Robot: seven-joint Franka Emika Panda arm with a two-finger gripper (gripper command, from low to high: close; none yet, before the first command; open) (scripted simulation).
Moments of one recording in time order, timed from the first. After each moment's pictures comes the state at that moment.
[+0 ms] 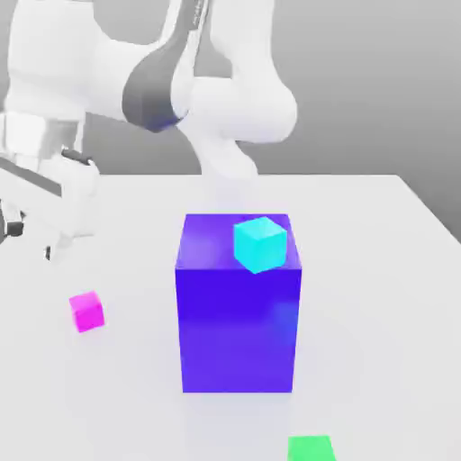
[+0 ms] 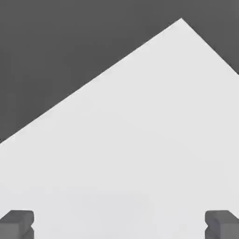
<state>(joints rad) -0.50 -0.24 -0.17 -2.75 -0.23 2.72 1.07</state>
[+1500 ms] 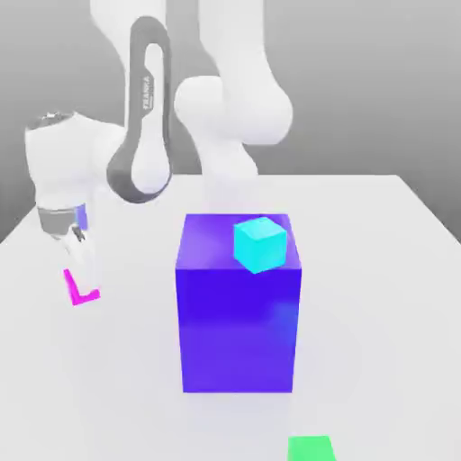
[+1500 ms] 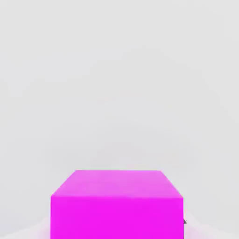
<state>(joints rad) -0.69 -0.01 -0.12 -2.88 0.02 2.87 0.96</state>
